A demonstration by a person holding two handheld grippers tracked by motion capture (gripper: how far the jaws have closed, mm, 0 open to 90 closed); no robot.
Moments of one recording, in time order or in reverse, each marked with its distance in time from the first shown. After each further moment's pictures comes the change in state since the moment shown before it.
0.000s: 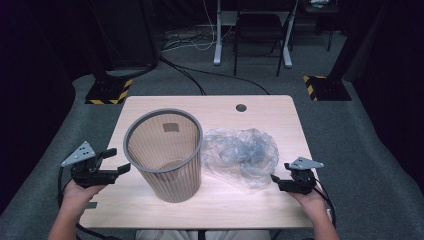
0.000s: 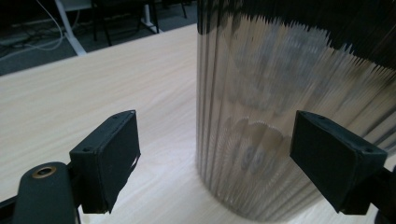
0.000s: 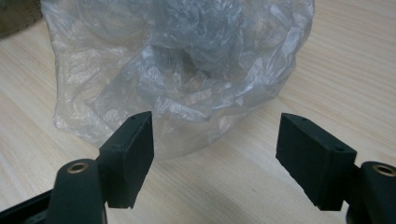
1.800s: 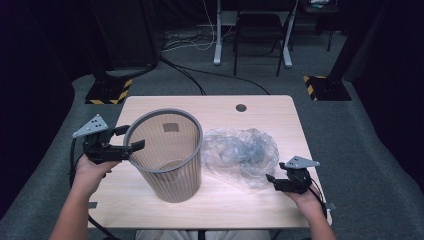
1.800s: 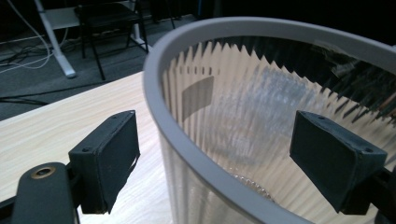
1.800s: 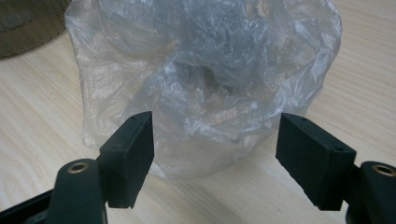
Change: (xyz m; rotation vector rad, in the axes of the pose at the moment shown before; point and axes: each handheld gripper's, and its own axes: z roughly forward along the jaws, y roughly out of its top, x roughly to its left) left arm -0.020 0.077 0.029 -0.023 -0.058 0.008; right arm 0.012 0.011 0.003 -0.009 0.033 0.002
